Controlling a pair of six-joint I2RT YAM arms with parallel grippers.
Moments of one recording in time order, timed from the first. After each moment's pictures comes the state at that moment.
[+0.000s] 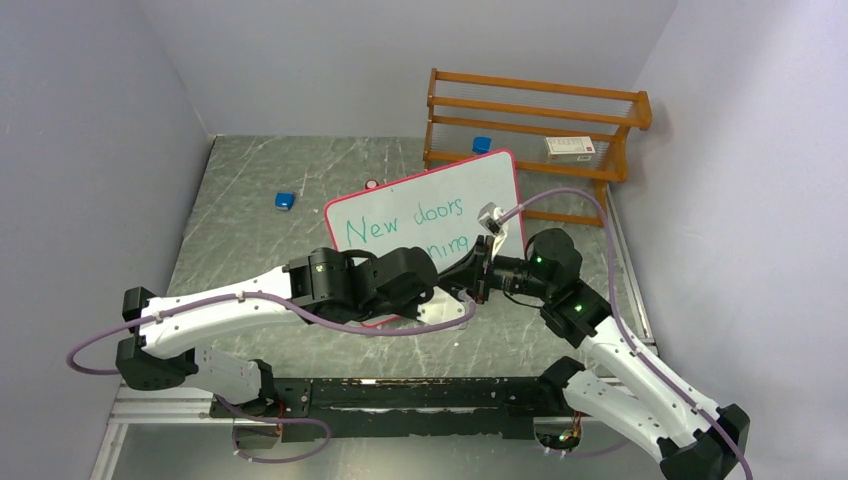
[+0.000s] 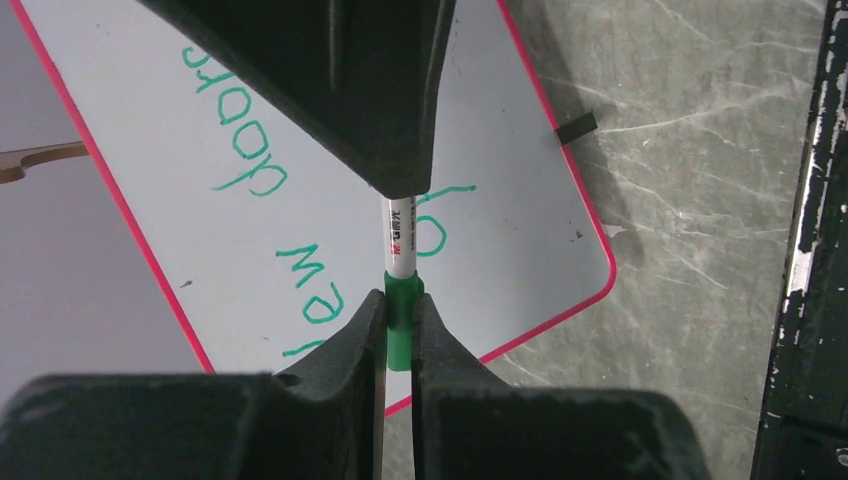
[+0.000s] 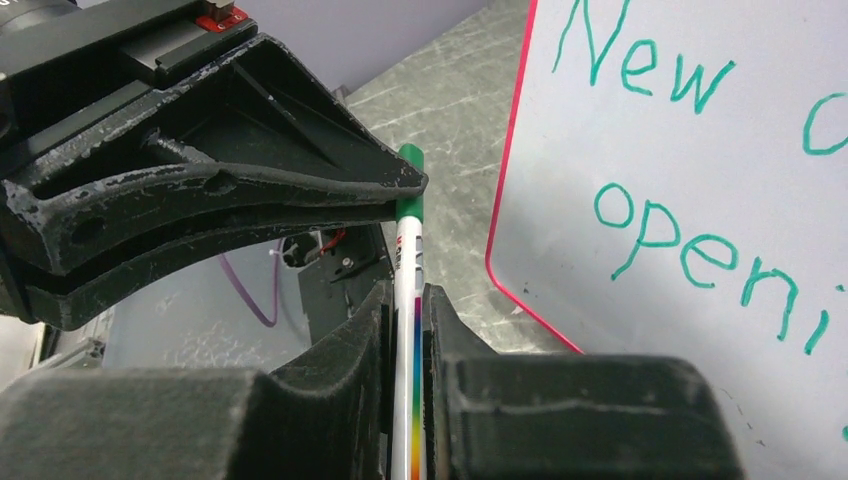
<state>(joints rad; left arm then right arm) -1.36 1.38 1.51 -1.01 -0.36 0.64 0.63 0.78 0.69 -0.05 -0.68 0.34</state>
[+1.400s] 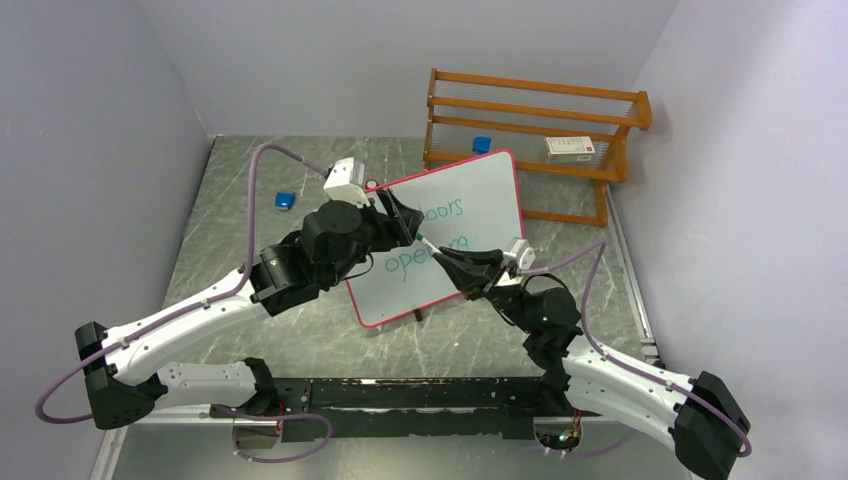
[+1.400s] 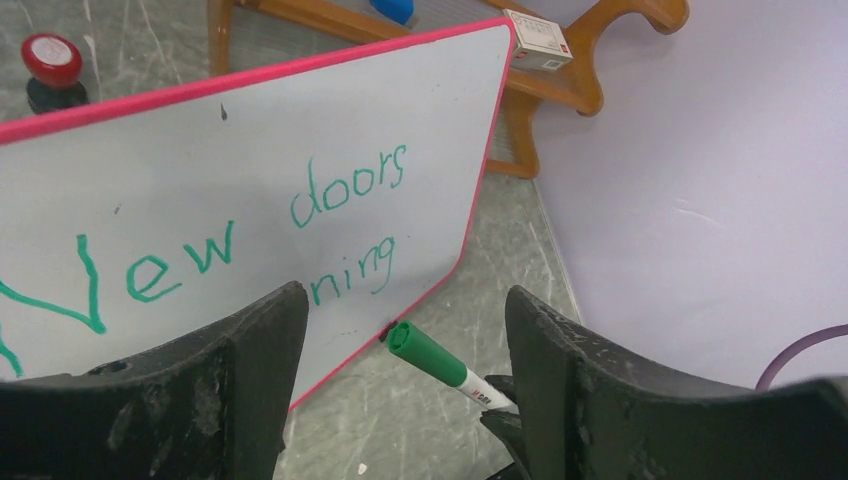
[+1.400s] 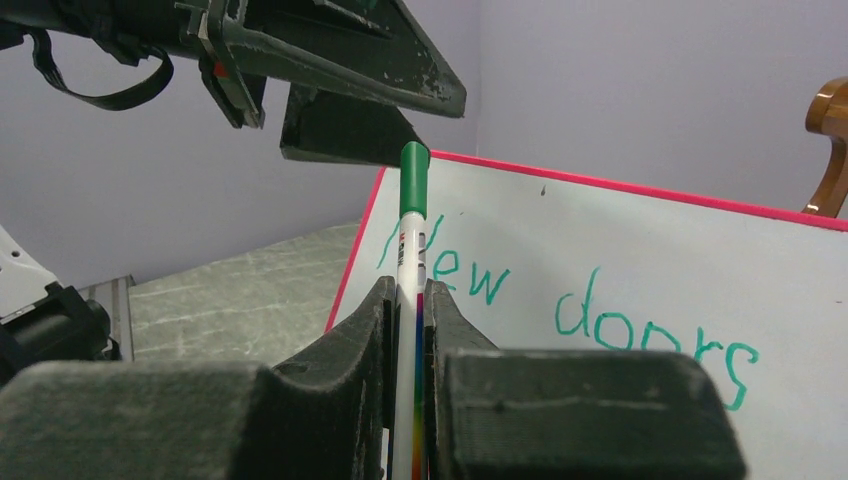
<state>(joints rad) -1.03 1.14 1.15 -0.27 -0.50 -0.75 0.82 0.78 0.26 0.92 -0.13 0.08</state>
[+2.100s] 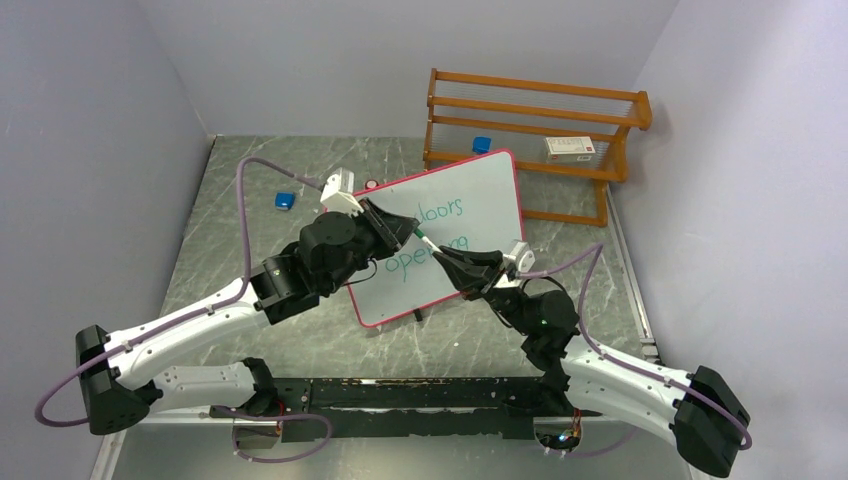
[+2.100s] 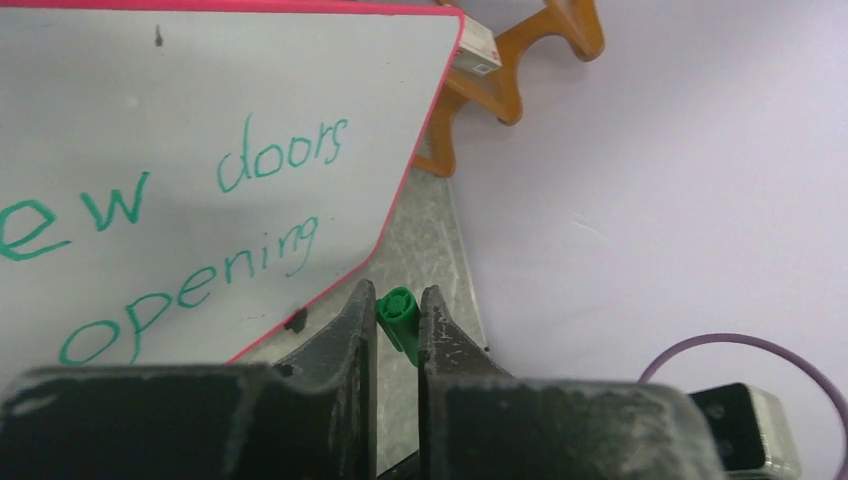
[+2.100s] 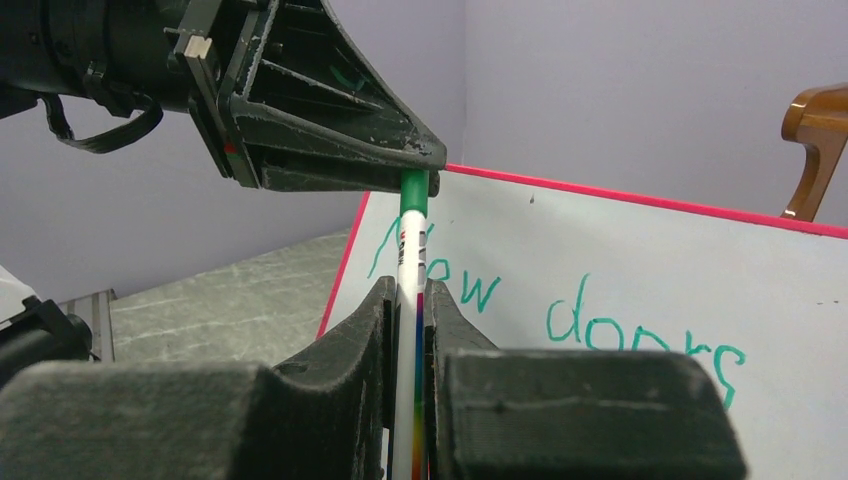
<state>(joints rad) -1.03 1.10 1.02 -0.12 -0.44 -0.98 0.87 0.80 0.25 0.98 -0.05 0.04</state>
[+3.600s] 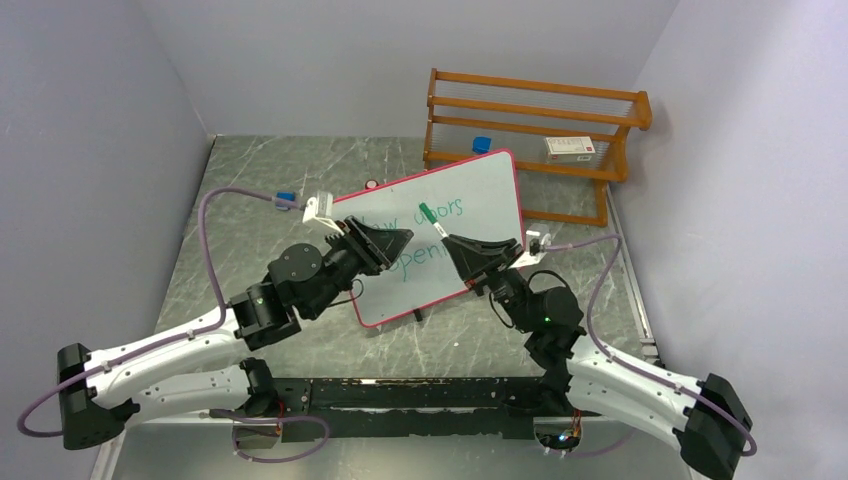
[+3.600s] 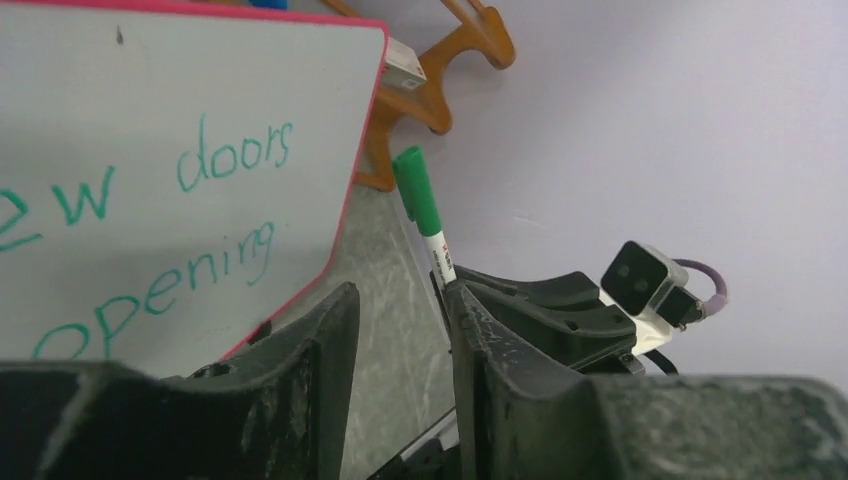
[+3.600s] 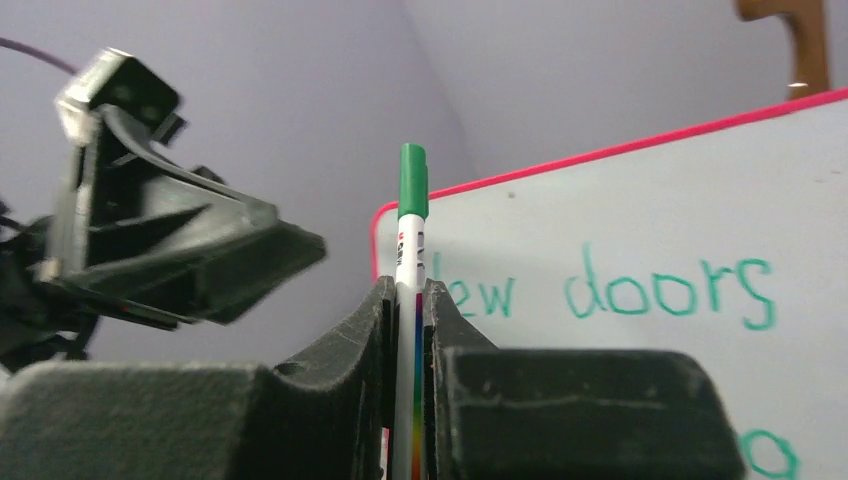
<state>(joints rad) -1.08 0.92 0.78 0.17 -0.45 -0.95 0.88 0.77 0.30 0.89 0.13 0.42</state>
